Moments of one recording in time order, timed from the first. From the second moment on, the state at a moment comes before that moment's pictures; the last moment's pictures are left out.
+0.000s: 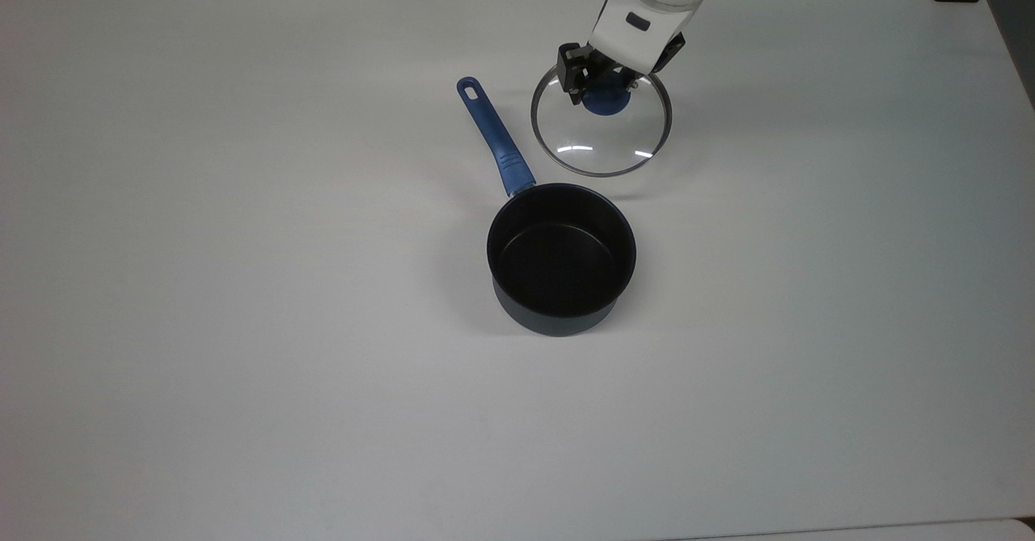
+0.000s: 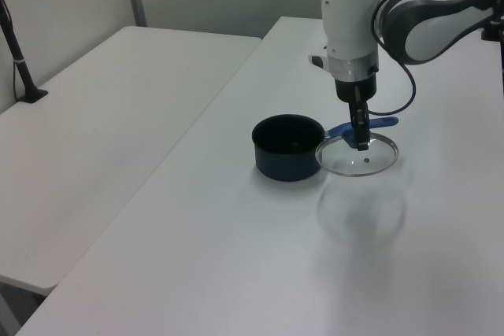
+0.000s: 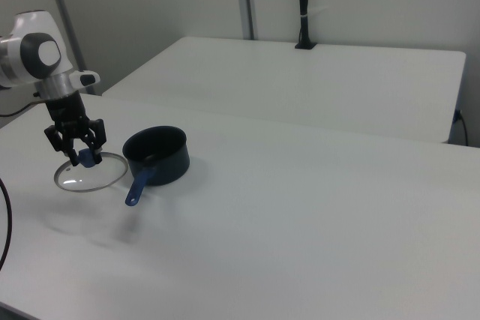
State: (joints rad) arm 0.37 0.17 0.07 -1.82 -0.13 1.82 0.12
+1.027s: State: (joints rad) arm 0.40 0.26 0.07 -1.84 -0.13 1.87 0.12
